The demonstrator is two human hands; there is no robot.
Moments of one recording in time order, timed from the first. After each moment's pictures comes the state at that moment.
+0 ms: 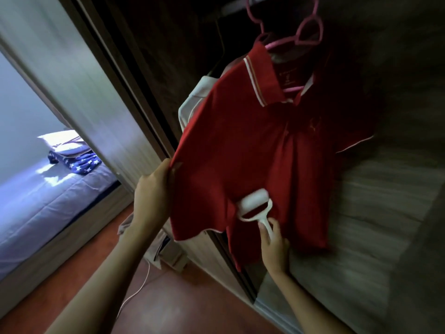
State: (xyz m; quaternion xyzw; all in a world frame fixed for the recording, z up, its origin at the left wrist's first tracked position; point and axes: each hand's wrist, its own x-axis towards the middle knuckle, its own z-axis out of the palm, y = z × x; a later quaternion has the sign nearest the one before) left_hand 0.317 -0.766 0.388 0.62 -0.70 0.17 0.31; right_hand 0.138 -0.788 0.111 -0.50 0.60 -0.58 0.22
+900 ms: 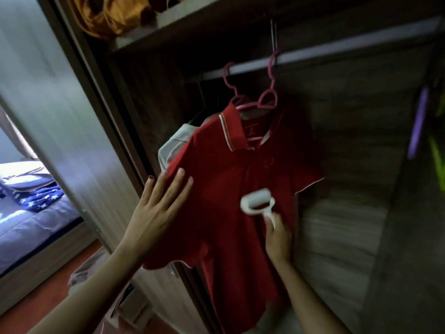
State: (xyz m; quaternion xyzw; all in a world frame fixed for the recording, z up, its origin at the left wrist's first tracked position) left_hand 0.311 -0.788 0.385 0.40 -0.80 0.42 0.14; right_hand 0.048 -0.848 0.195 -0.47 0.62 -0.60 0.20
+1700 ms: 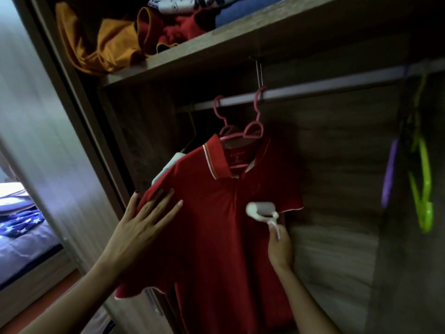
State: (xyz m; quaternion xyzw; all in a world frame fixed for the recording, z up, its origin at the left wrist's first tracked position) left_hand 0.316 -0.823 0.409 0.43 -0.79 0.44 0.03; right_hand 0.007 -0.889 0.227 -0.41 0.63 -0.62 0.24
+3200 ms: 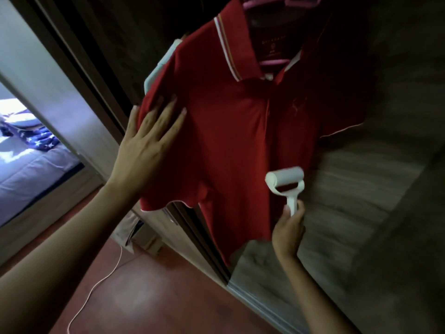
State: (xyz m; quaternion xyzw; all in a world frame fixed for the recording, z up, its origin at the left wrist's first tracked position) left_hand 0.297 -0.836 0.381 0.49 -0.79 0.36 0.08; right_hand 0.058 -0.825 0.101 -0.36 0.71 -0.57 0.17
